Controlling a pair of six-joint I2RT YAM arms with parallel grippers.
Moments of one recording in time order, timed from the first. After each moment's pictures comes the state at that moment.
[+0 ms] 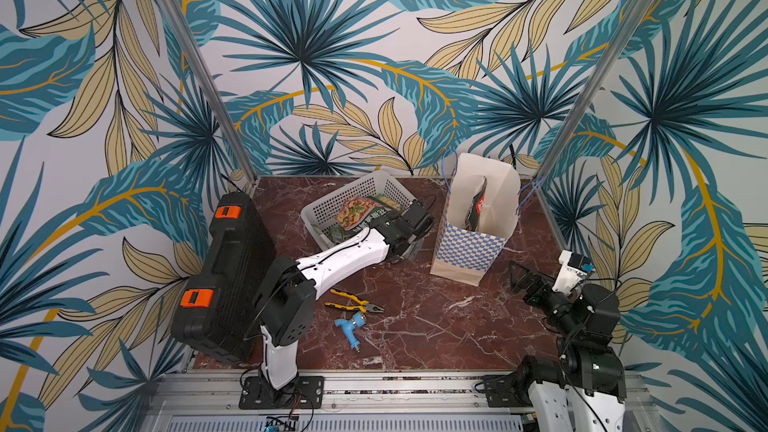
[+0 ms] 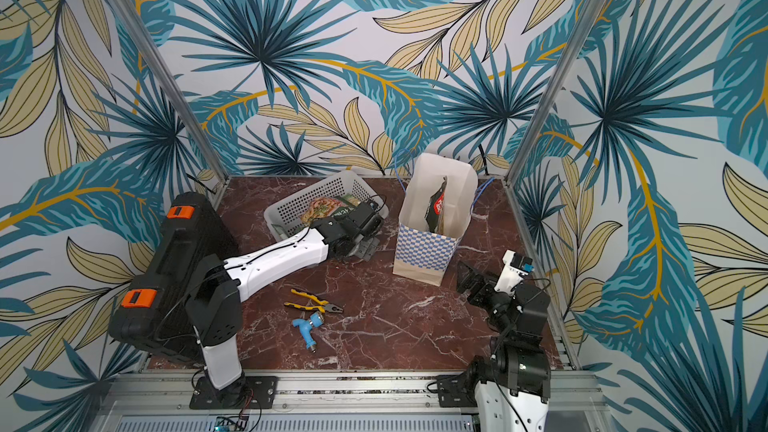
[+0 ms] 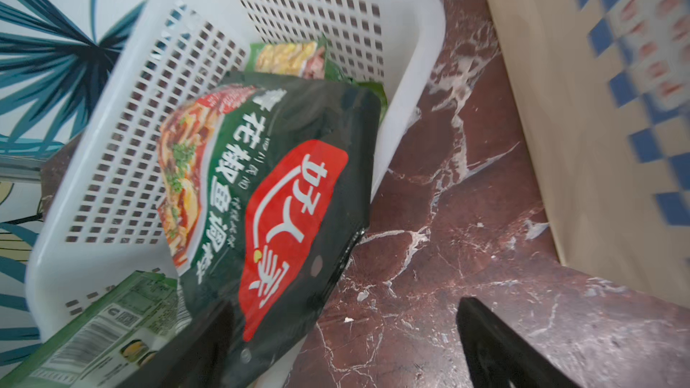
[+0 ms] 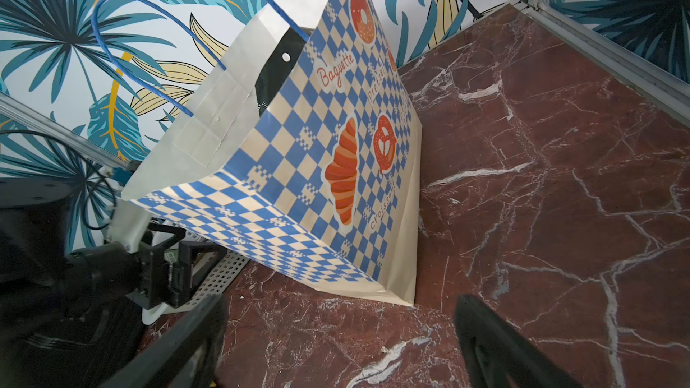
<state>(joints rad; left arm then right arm) -0.80 1.90 1.59 -0.76 -0.47 -0.20 -0.26 0.32 0.58 -0.59 -0.38 0.47</state>
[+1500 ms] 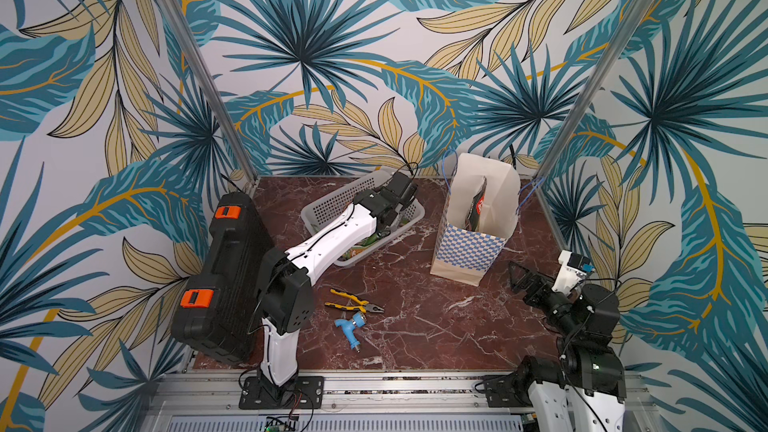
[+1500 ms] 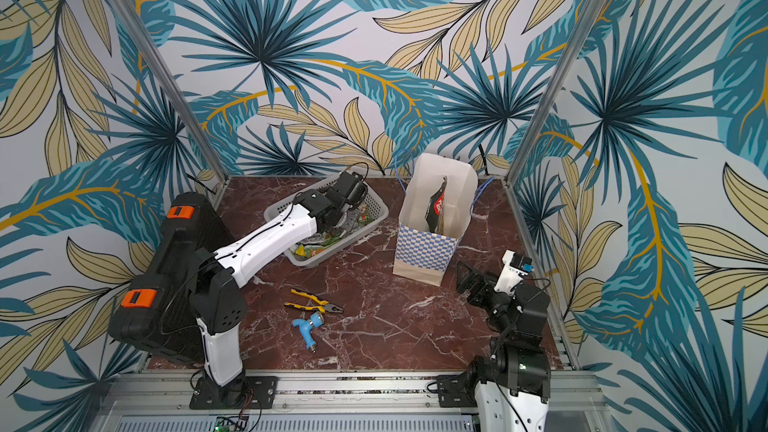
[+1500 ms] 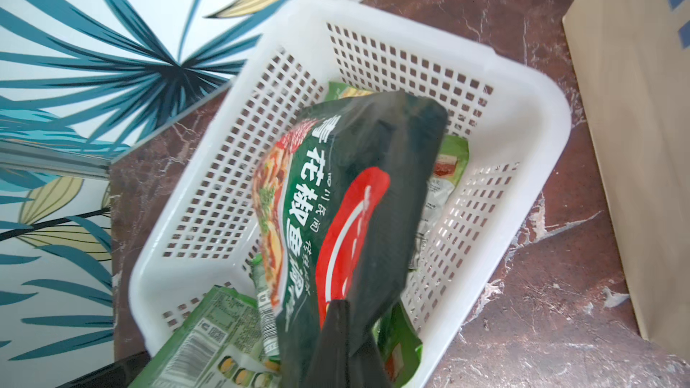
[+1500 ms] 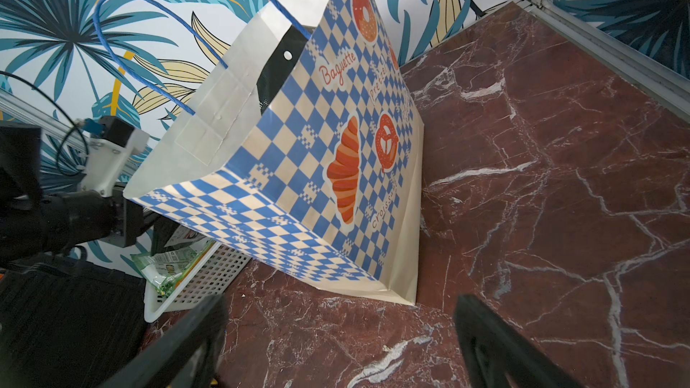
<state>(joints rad) -0.67 1.88 1.82 -0.87 -0.49 -0.12 -0.26 0.32 0.58 -0.59 -0.39 0.47</state>
